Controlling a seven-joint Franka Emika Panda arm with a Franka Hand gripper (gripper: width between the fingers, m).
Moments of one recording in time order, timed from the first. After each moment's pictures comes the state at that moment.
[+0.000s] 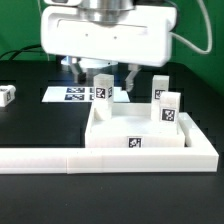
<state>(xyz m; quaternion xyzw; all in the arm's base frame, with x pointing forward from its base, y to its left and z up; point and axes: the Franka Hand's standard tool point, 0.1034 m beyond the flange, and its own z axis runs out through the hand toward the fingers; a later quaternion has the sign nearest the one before) 0.553 -0.035 0.092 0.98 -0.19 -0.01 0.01</state>
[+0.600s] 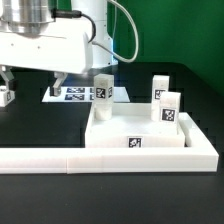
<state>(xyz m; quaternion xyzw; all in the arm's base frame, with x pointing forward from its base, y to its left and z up) 0.529 -0.125 0.078 0.99 -0.17 -0.01 0.02</state>
